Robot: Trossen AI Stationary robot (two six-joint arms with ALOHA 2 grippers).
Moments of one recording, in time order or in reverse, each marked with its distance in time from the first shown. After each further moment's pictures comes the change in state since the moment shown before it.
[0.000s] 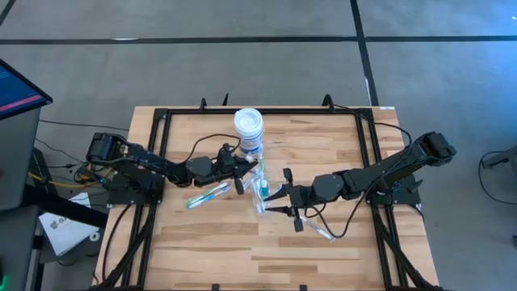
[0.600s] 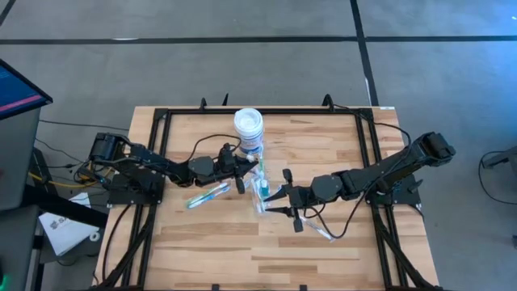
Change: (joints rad) left arm 0.013 0.026 0.000 0.005 0.000 -0.030; right arm 0.000 0.006 0.000 -0.010 0.000 -0.001
